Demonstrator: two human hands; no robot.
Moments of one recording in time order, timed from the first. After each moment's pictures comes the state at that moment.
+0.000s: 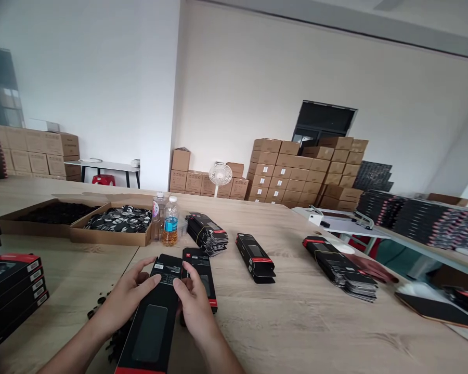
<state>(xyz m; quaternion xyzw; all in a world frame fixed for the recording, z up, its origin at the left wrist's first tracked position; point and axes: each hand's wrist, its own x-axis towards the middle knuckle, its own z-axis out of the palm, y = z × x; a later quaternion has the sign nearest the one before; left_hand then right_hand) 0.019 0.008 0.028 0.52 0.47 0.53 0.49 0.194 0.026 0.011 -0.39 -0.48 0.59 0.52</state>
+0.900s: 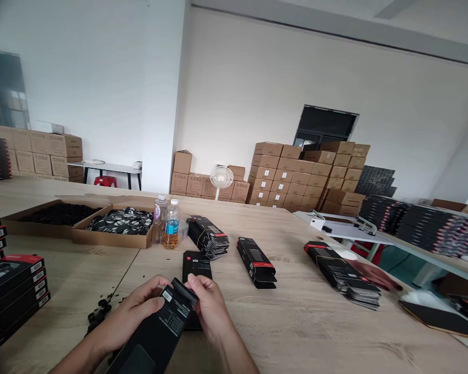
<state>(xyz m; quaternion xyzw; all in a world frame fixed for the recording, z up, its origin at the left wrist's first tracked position) 0.027 -0.010 0.041 0.63 0.33 0.44 0.55 0.214 0.035 0.022 -0.38 -0.43 0.64 0.52</state>
